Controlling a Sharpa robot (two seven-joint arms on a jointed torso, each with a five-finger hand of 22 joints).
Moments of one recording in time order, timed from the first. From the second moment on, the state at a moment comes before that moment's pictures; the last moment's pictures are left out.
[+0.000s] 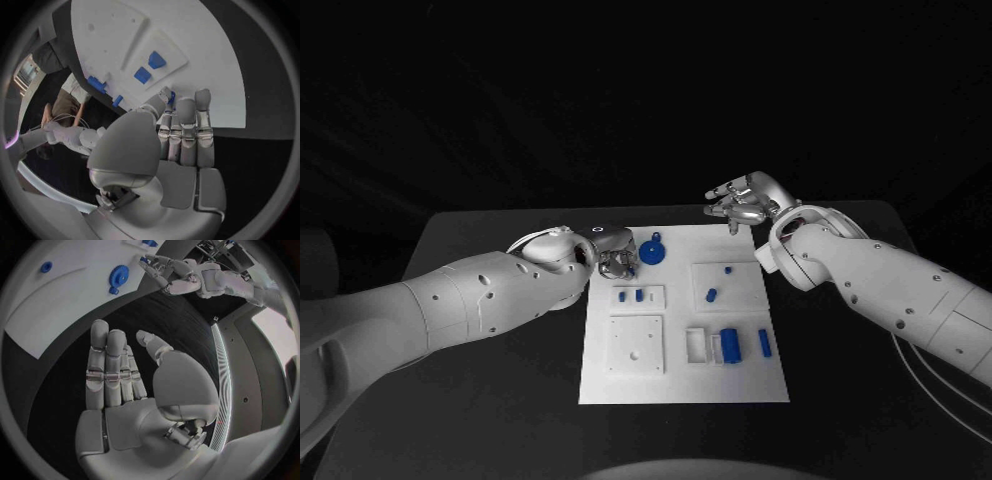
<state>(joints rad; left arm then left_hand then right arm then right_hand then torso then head) 1.19 -0.49 -0.15 1.09 -1.50 -0.21 -0.04 1.40 -0.01 0.28 -0.12 0.10 1.21 0.09 0.06 0.07 1.32 0.03 0.06 0.06 1.35 -0.05 1.11 0.44 0.07 1.26 -0.06 0.38 1.31 0.97 -0.65 0.34 1.23 -1.15 -0.38 -0.02 1.17 -0.12 0.37 -0.15 0.41 1.04 0.12 0.06 0.07 1.30 0.05 0.07 0.07 1.42 -0.05 0.66 0.82 0.12 1.47 -0.07 0.18 1.11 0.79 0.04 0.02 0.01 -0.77</state>
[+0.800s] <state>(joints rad) 1.19 -0.49 -0.16 1.09 -1.50 -0.20 -0.03 1.40 -0.01 0.28 -0.12 0.10 1.21 0.09 0.06 0.07 1.32 0.03 0.06 0.06 1.35 -0.05 1.11 0.44 0.07 1.26 -0.06 0.38 1.31 0.97 -0.65 0.34 1.23 -1.15 -0.38 -0.02 1.17 -0.12 0.37 -0.15 0.41 1.03 0.12 0.06 0.07 1.30 0.05 0.07 0.07 1.42 -0.05 0.66 0.82 0.12 1.47 -0.07 0.18 1.11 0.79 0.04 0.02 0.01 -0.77</state>
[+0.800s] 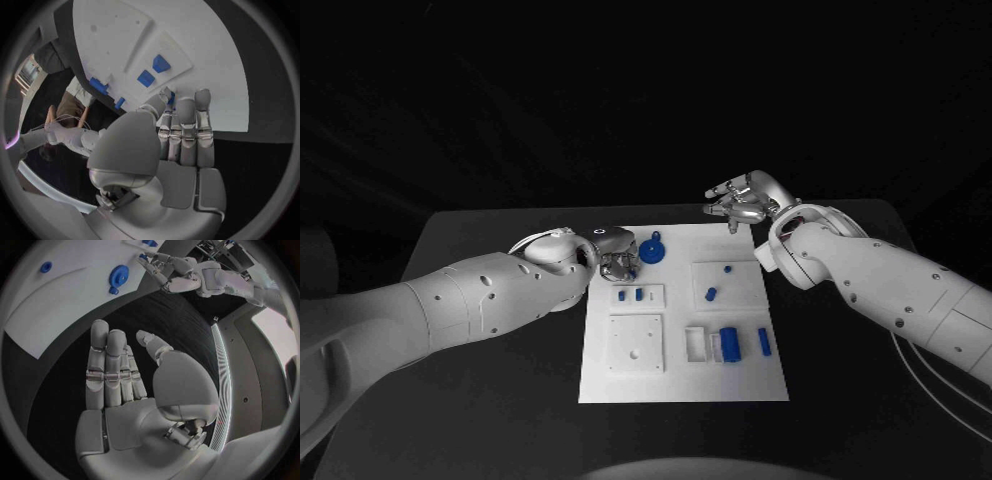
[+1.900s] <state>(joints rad) 1.20 -0.48 -0.18 1.09 -1.53 -0.22 -0.03 1.42 -0.02 0.24 -0.15 0.10 1.26 0.07 0.06 0.07 1.38 0.00 0.07 0.06 1.35 -0.06 1.14 0.46 0.07 1.24 -0.08 0.41 1.31 0.97 -0.64 0.34 1.22 -1.15 -0.38 -0.02 1.17 -0.13 0.37 -0.15 0.41 1.03 0.12 0.06 0.07 1.30 0.05 0.07 0.07 1.42 -0.05 0.66 0.82 0.12 1.47 -0.07 0.19 1.10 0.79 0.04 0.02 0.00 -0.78</state>
